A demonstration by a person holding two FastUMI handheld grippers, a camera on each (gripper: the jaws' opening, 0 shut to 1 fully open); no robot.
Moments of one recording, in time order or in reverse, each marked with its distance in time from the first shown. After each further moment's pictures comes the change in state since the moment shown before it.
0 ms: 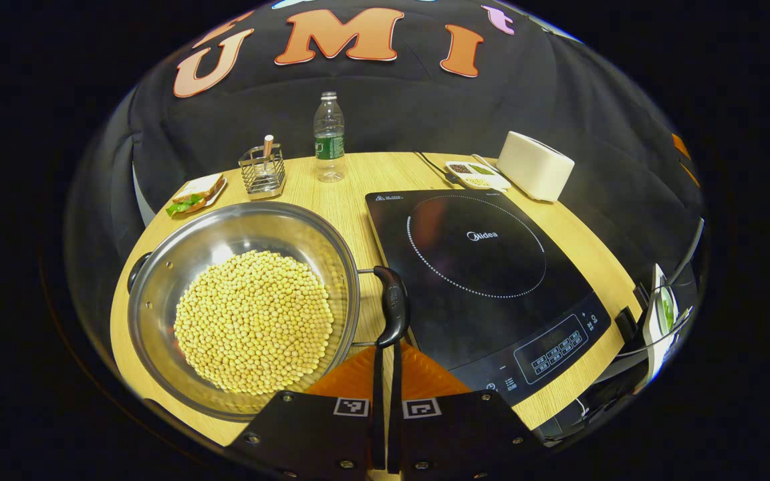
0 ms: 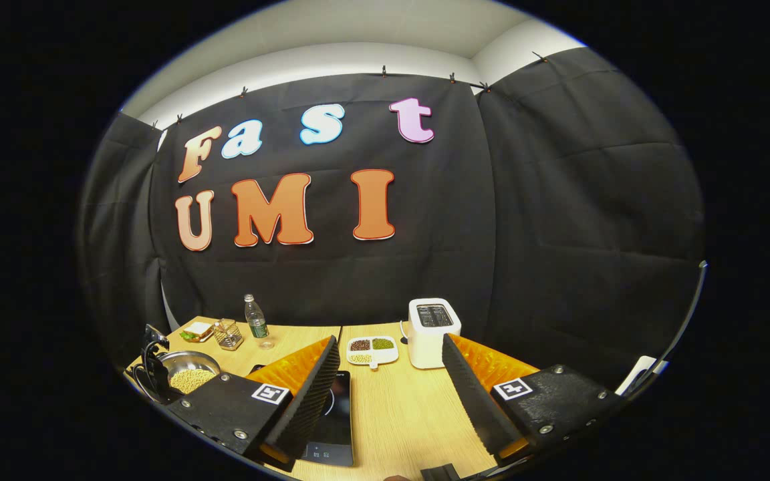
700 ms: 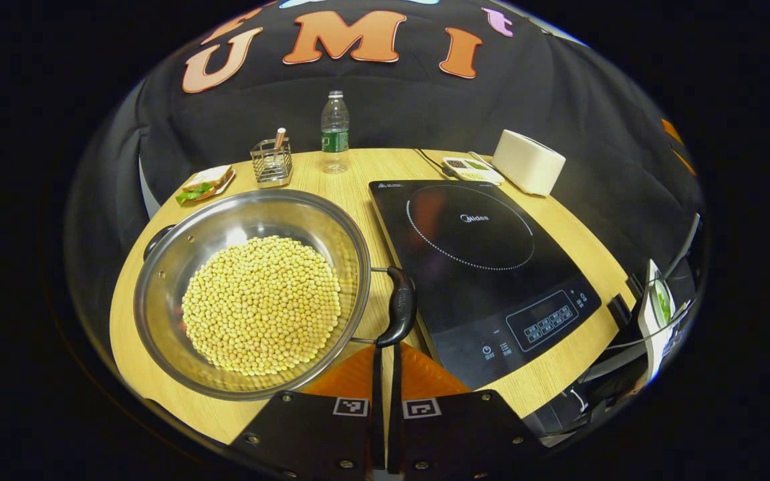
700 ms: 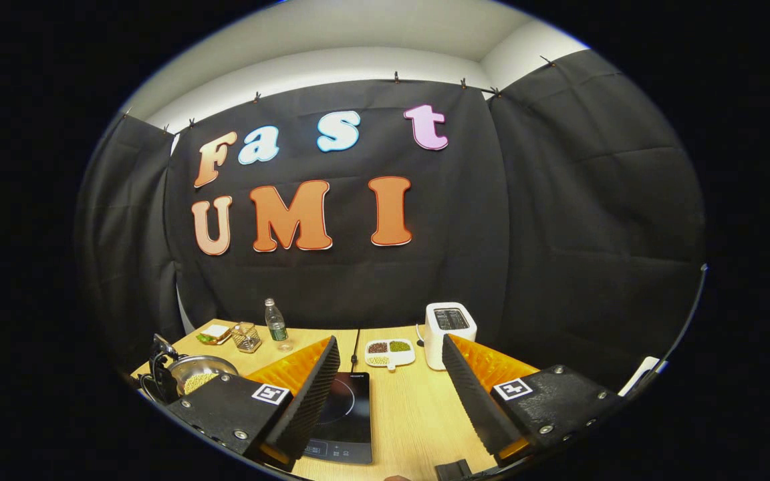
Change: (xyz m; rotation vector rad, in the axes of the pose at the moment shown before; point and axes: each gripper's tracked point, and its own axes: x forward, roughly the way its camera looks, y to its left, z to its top) left arm -0.032 0.002 -0.028 -0.021 0.000 -0.009; right arm -0.024 0.026 0.009 0.000 -0.017 0.055
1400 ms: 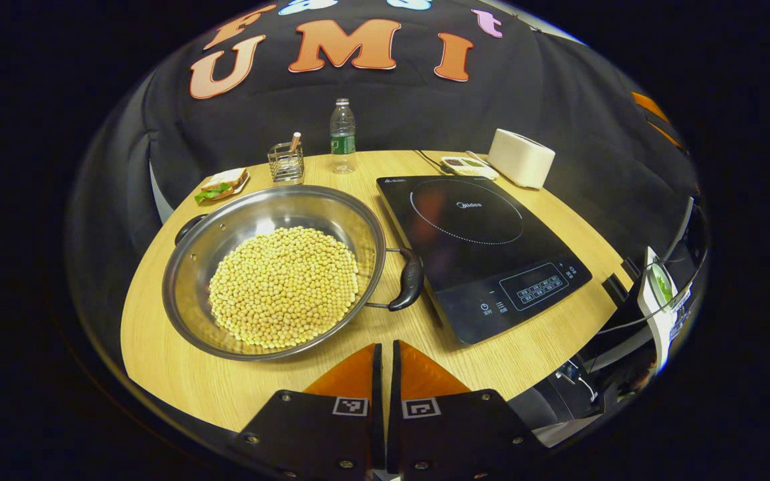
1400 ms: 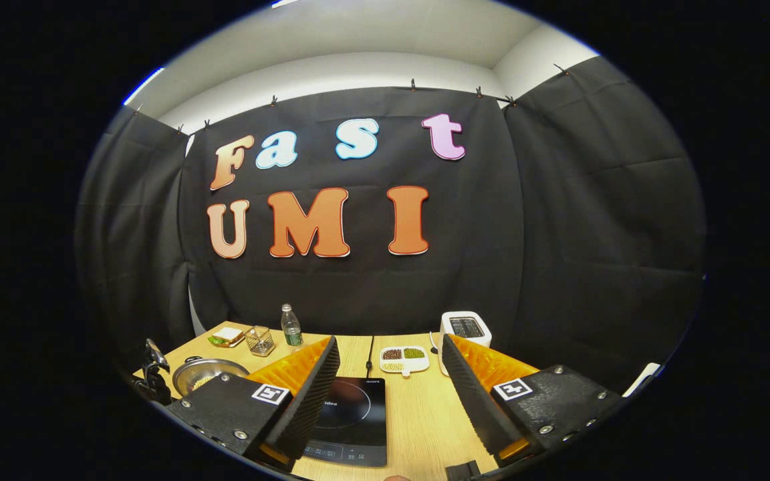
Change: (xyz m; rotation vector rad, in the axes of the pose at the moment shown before) left arm -0.048 0.008 -0.028 0.046 -0.016 0.016; right arm -0.012 0.036 0.015 -0.018 -0.032 0.056
